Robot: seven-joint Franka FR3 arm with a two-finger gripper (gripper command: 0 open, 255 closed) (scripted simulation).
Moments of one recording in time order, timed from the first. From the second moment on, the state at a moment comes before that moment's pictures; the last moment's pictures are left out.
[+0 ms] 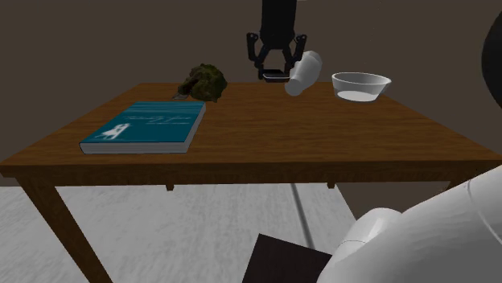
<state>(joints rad) -0.45 -0.45 -0.33 -1.77 -0.11 1.33 0.27</state>
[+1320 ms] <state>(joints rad) -0.78 0.33 -0.74 -0.95 0.26 1.18 -0.35</state>
